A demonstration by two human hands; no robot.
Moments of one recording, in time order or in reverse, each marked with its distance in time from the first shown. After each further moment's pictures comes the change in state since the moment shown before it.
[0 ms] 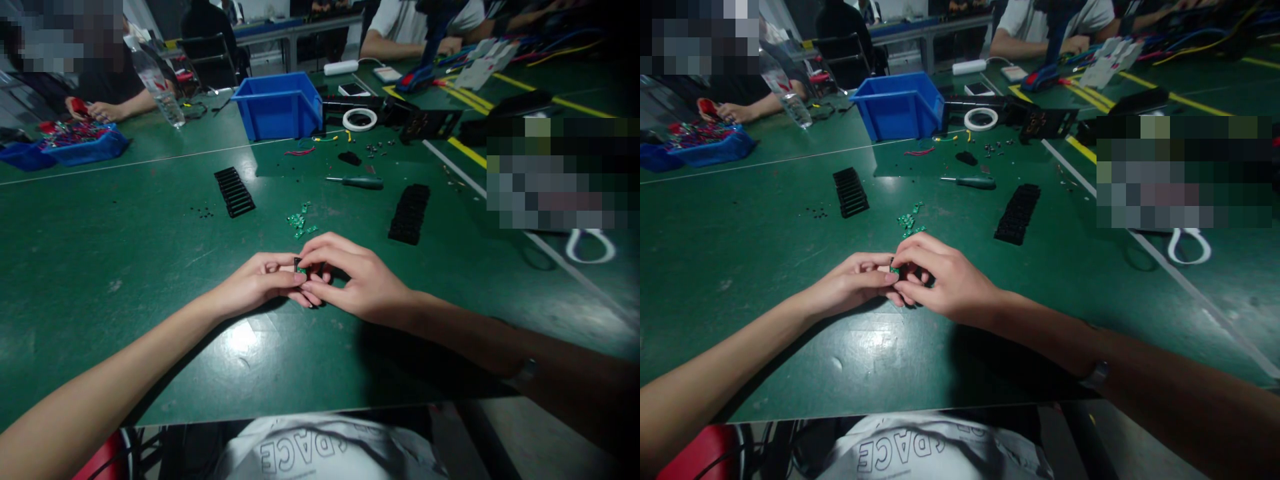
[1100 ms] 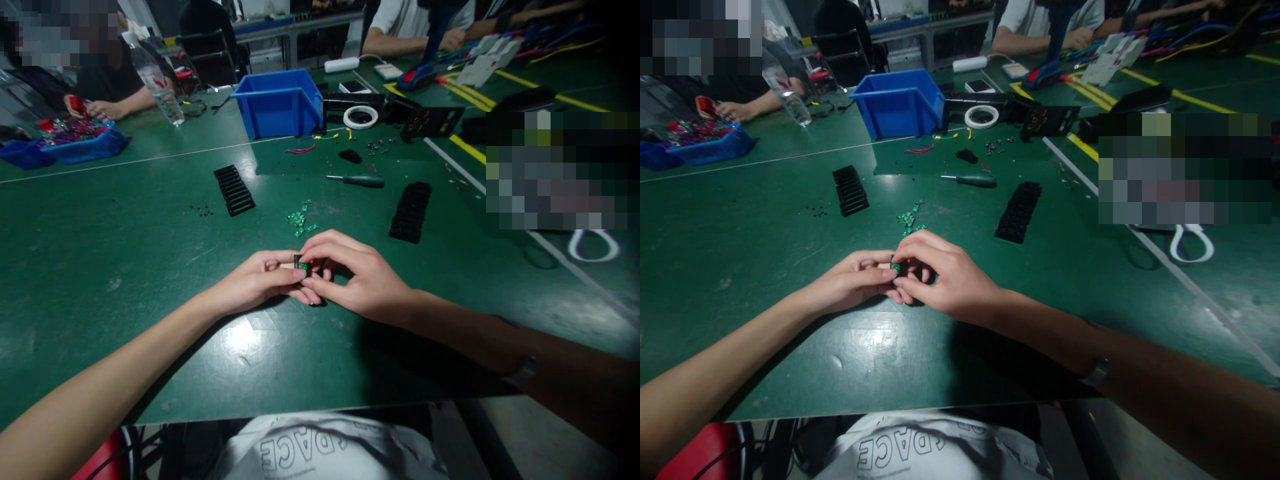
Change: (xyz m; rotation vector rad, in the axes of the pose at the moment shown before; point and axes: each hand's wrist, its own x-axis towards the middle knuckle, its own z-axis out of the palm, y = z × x) left_hand 0.001 -0.004 -0.004 -0.037 -0.009 -0.008; right_hand -0.001 0.001 0.002 0.056 0.045 0.027
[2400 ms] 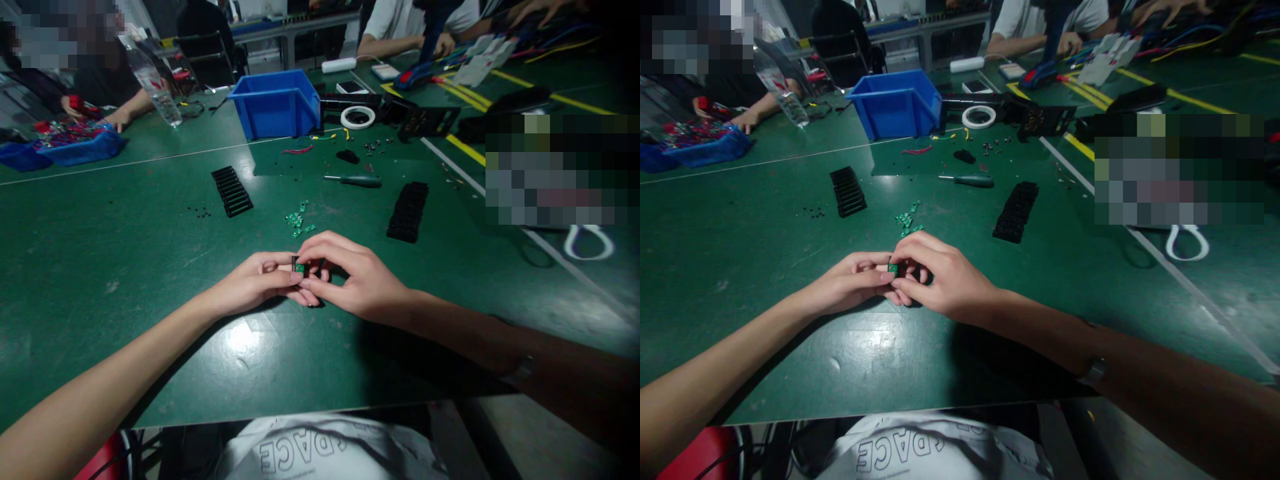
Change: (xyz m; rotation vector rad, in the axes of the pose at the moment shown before) left_hand -0.001 0.000 0.000 0.008 -0.001 -0.002; right_hand 0.000 0.000 0.000 -0.012 -0.022 0.015
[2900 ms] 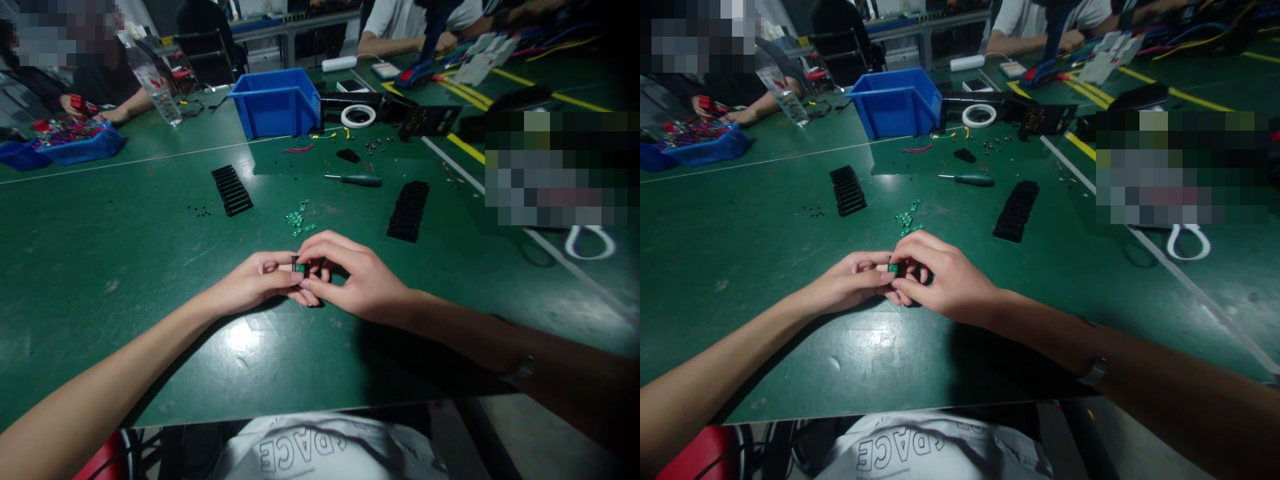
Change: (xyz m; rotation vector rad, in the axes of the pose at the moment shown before) left_hand -0.001 -0.001 -0.001 0.020 -0.024 0.006; right_hand 0.000 -0.002 0.000 0.004 0.003 0.019
